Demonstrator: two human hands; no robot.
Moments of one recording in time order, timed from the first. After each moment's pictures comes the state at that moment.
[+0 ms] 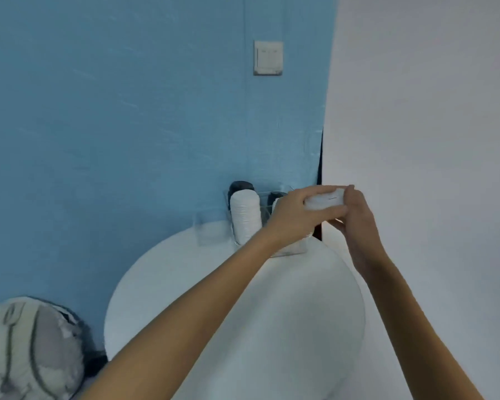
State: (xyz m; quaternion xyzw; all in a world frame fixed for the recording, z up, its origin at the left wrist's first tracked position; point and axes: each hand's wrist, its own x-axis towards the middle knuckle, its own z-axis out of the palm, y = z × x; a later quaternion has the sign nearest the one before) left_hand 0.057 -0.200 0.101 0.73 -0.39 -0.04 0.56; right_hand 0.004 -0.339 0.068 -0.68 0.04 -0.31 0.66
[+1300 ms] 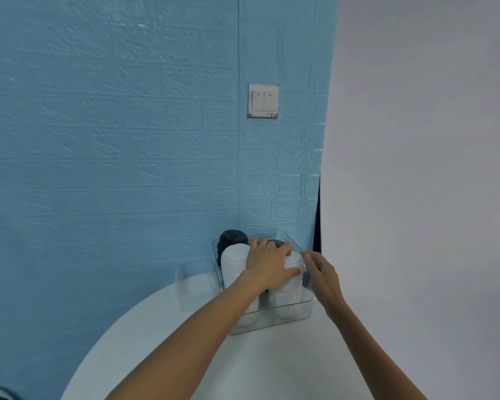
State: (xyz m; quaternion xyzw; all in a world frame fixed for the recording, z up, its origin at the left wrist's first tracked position) left_hand 0.241 -0.238 0.054 0.91 -0.38 0.16 0.08; right_hand 0.165 -0.376 0.003 -0.75 0.13 -0.31 0.56
